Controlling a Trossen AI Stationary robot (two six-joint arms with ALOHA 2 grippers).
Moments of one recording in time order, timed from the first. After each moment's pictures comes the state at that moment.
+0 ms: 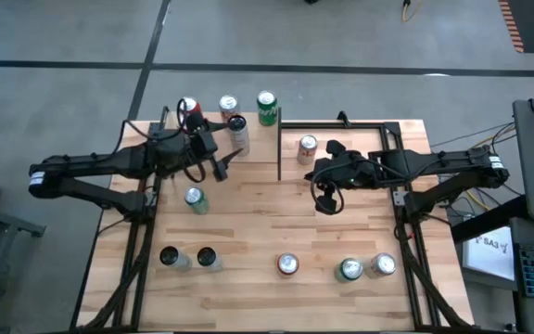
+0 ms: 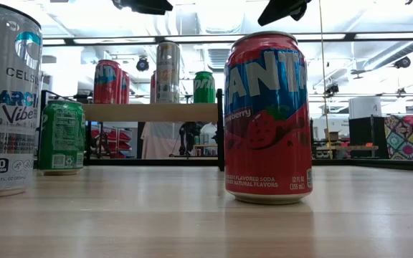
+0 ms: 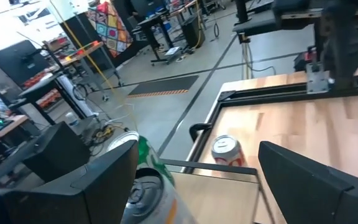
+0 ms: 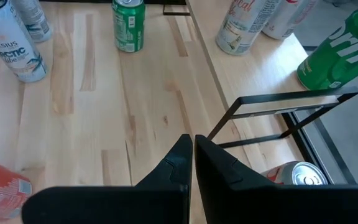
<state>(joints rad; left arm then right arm) 0.12 1.05 1.00 -0.12 -0.43 0.33 0.07 1.29 1.29 -0.70 0.31 0.06</state>
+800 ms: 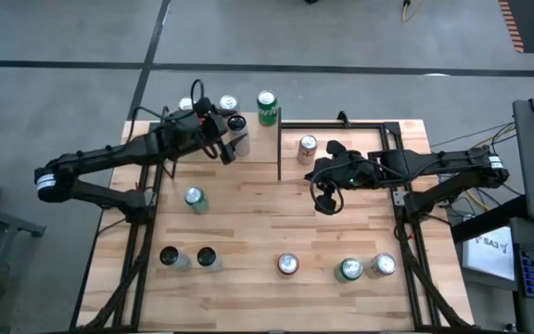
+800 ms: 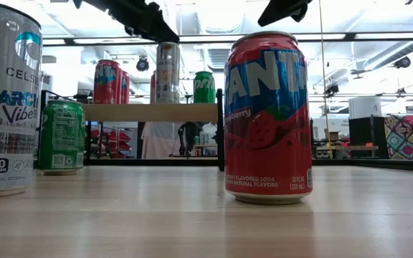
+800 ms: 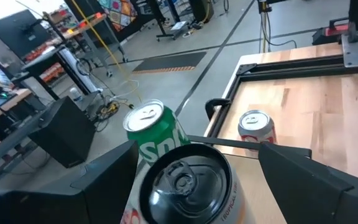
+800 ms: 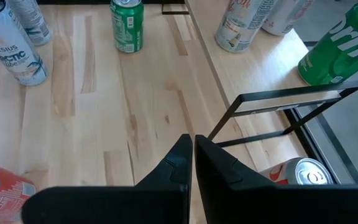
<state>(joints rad) 0.36 1.16 1.00 -0.09 -0.24 0.34 0.07 1.29 1.29 -0.70 0.31 0.09</state>
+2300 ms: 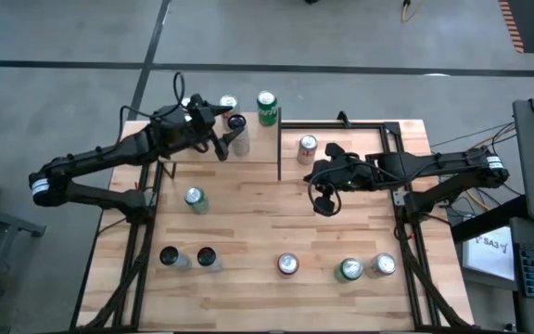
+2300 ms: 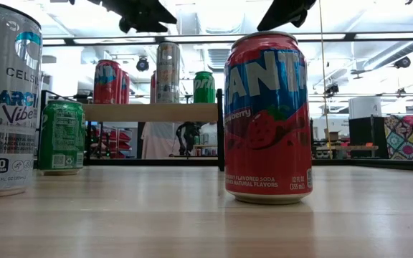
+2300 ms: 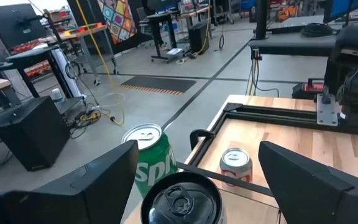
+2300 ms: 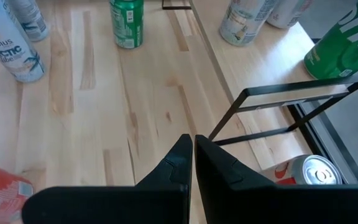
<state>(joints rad) 0.38 1.09 1.00 -0.04 -0.17 0.16 0.07 1.29 1.24 -0.65 0.31 0.10</state>
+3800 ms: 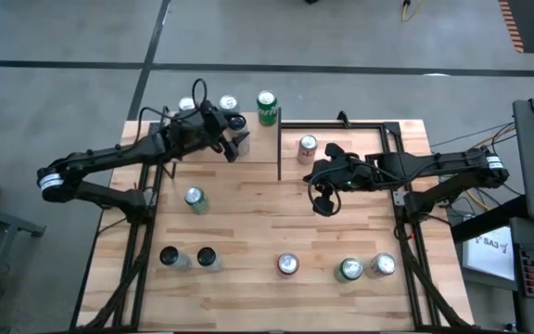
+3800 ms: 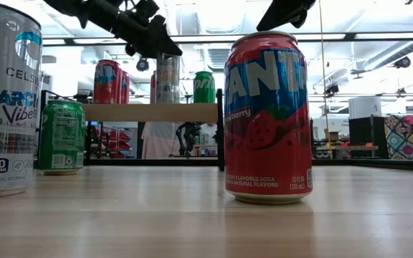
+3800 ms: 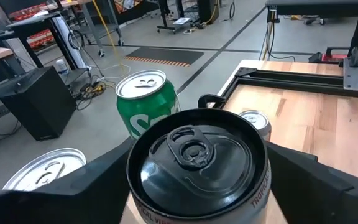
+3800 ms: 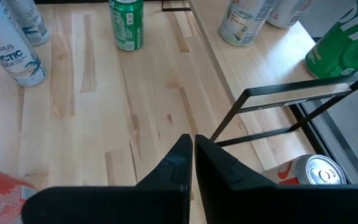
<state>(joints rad) 0.43 1.20 0.91 0.04 -0.17 0.15 0.07 1.29 1.24 -0.65 0.31 0.11</state>
